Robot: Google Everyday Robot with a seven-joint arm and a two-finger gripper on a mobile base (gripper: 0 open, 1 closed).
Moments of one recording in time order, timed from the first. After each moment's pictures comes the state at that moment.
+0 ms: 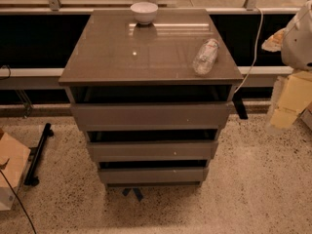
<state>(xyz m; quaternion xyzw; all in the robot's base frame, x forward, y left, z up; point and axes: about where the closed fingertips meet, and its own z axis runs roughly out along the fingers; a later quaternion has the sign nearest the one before) 0.438 -0.217 0.976 -0.60 0.78 -0.03 0.16</state>
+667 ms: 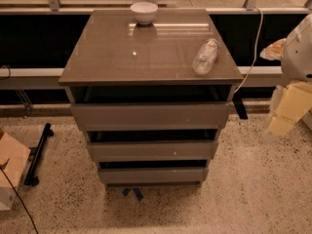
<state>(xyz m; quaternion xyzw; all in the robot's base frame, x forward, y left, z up) 0.438 -0.215 0.959 -0.60 0.78 -0.01 0.18</state>
